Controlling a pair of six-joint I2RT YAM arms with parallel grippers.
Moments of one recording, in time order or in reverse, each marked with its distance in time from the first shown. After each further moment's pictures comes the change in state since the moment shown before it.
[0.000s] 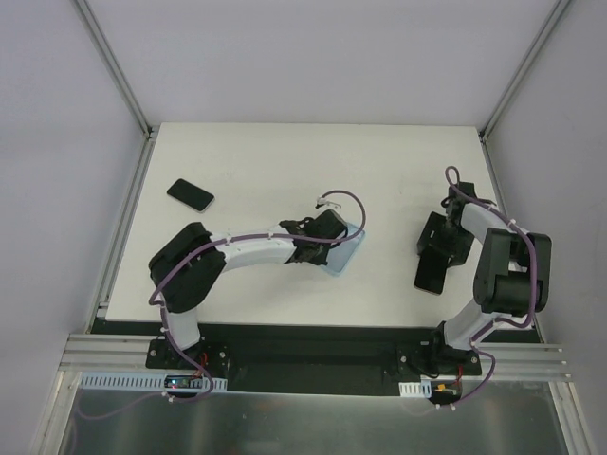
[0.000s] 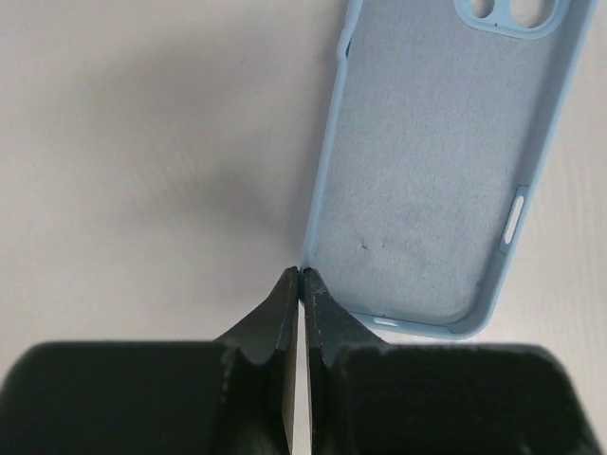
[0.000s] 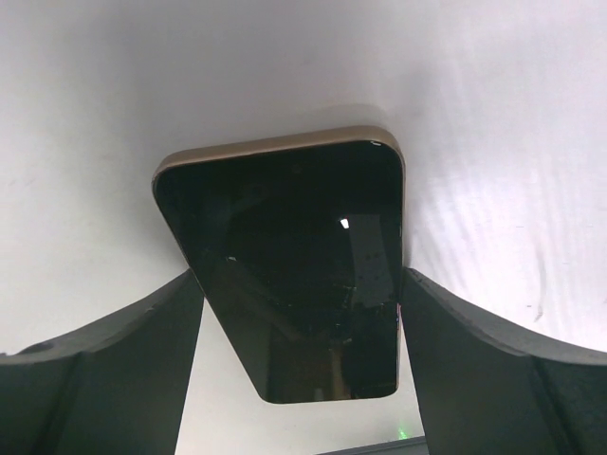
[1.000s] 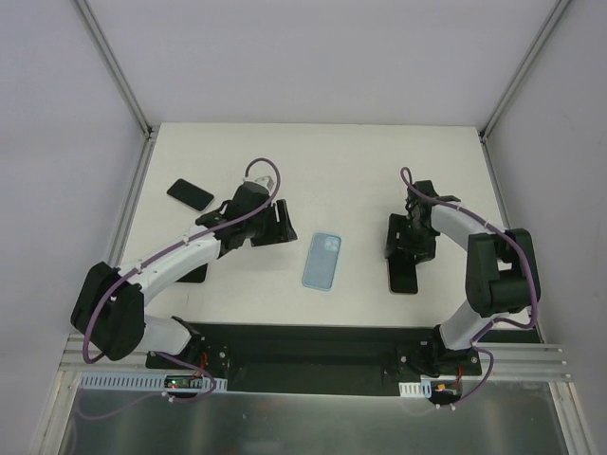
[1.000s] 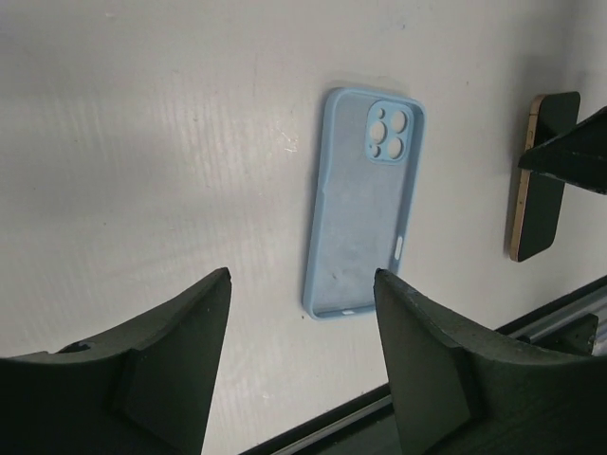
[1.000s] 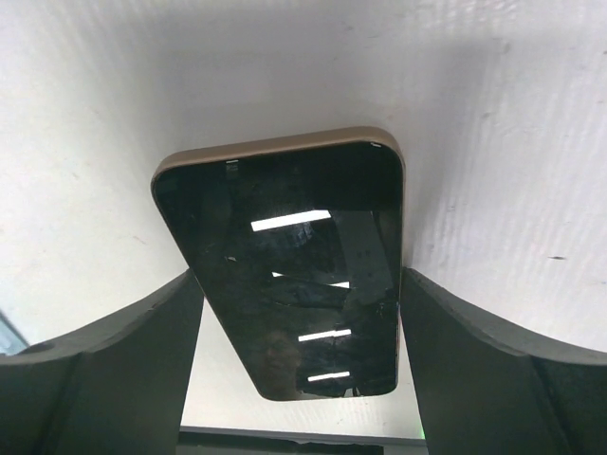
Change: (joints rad) left arm 0.338 -0.520 -0.341 0.053 0.370 -0.207; right arm 0.306 -0.002 0.007 -0.004 -0.090 -0.030
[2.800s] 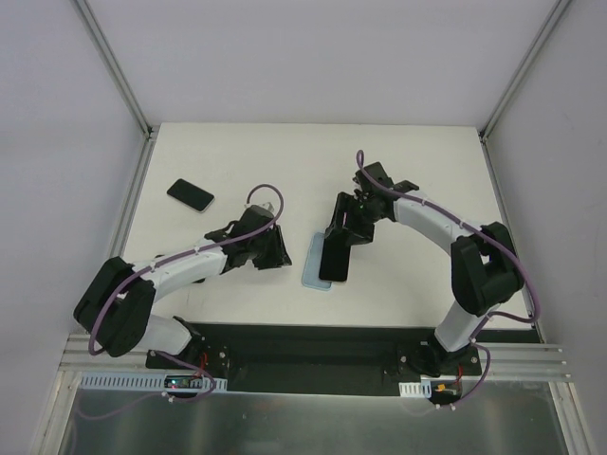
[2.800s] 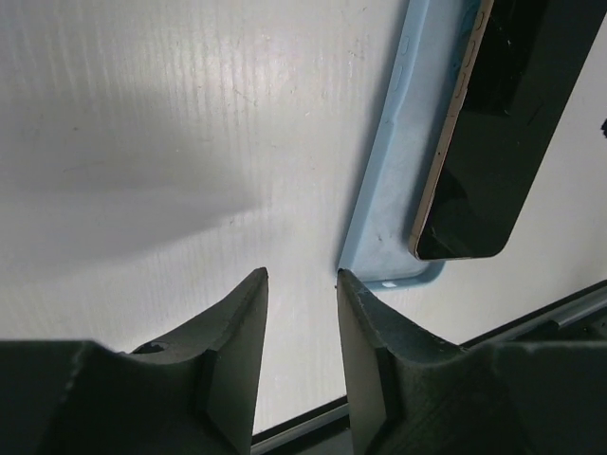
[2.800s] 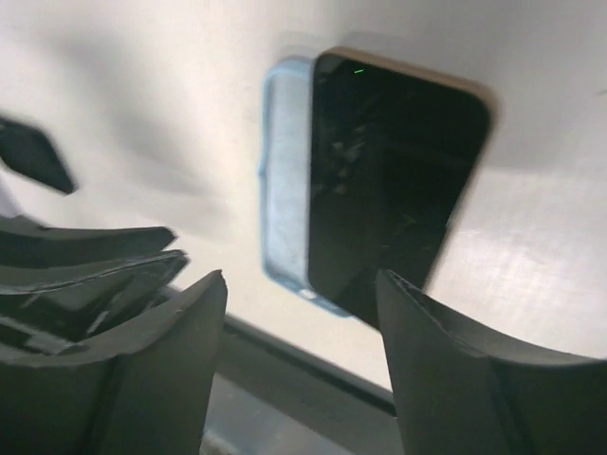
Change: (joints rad) left arm -0.024 -0.007 -0.187 0.082 0.015 -0.122; right arm 0.328 0.055 0.217 0.121 -0.346 0.404
